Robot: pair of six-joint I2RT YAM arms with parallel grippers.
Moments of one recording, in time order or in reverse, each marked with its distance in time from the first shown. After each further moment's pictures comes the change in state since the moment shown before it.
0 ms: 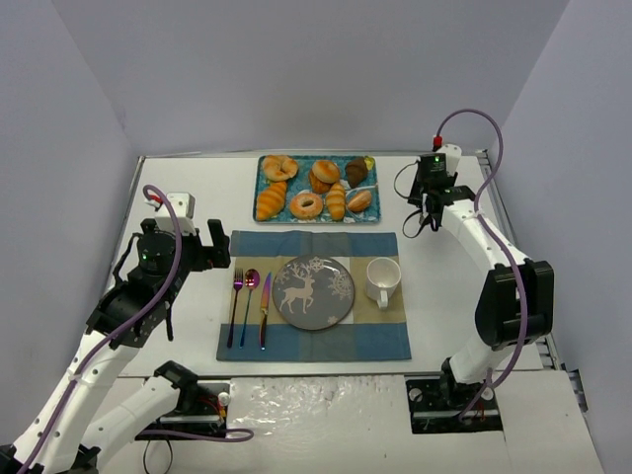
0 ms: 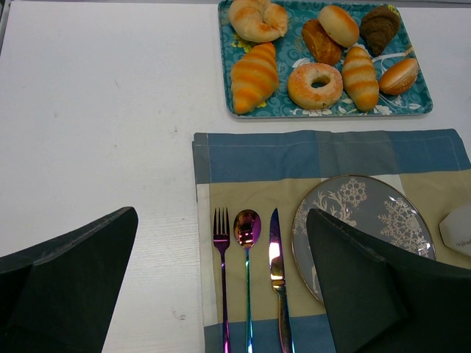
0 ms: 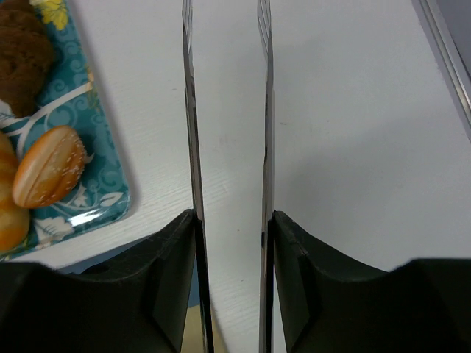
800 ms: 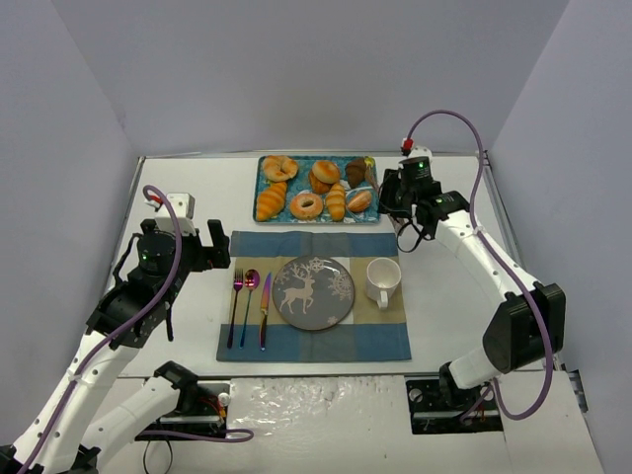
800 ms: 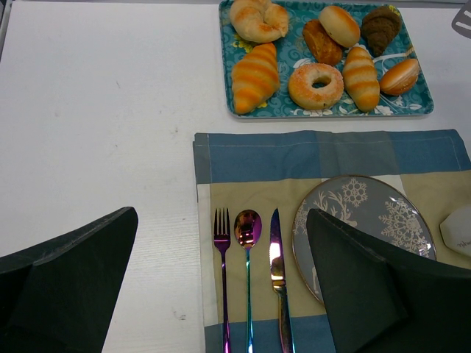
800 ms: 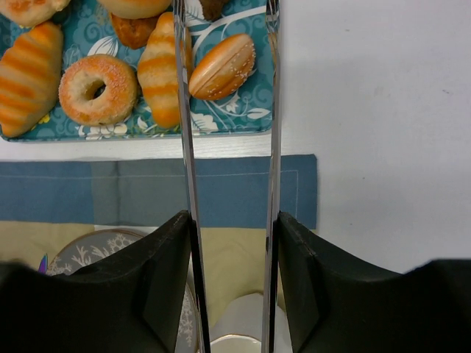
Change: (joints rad) left arm 0.000 0.000 0.000 0.000 -0.003 0.000; right arm 0.162 -0.135 0.000 -0.101 -0.254 0.033
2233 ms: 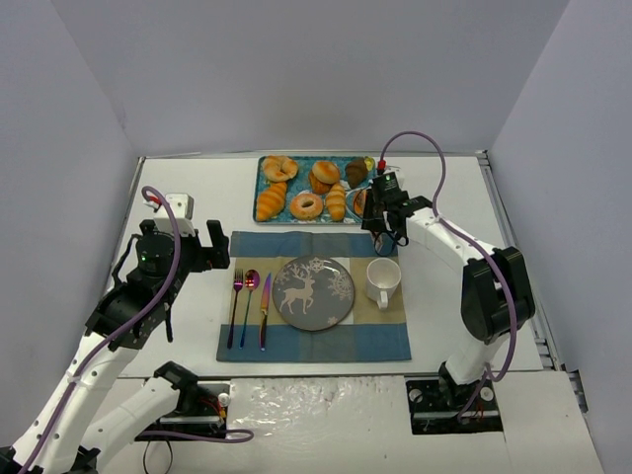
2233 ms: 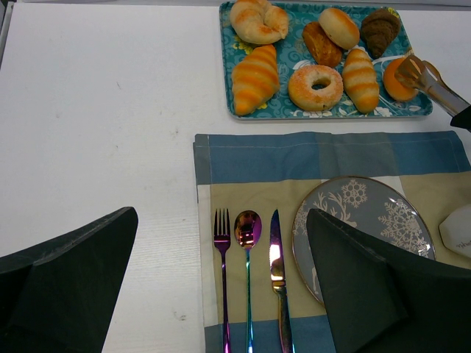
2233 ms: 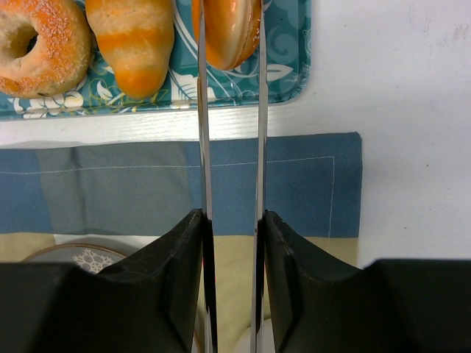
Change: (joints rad) left arm 0.000 -0.005 0.000 0.000 -0.001 0.000; right arm 0.069 0.216 -0.038 0.080 0.030 0.070
